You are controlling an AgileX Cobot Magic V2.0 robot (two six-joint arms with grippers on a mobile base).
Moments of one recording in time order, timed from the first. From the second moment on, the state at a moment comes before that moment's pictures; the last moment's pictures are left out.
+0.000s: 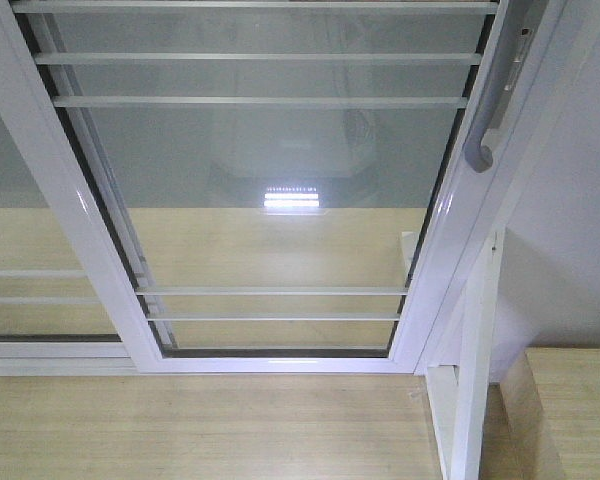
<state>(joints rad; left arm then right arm) -0.03 0.43 -0.54 0.01 -0.36 -0.18 -0.14 0.43 -0.64 -0.08 -0.10 0.03</state>
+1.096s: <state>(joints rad) -0.03 0.83 -0.54 0.01 -0.10 -0.18 -0.13 0.99 -0.64 -0.04 0.00 0.10</state>
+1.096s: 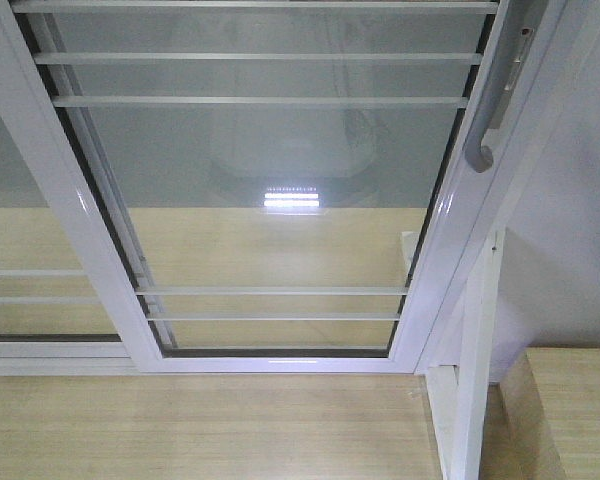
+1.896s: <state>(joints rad) -0.04 0.83 -0.54 0.01 -0.08 -0.18 0.05 1.55 -0.97 -0.15 -0.19 0.08</state>
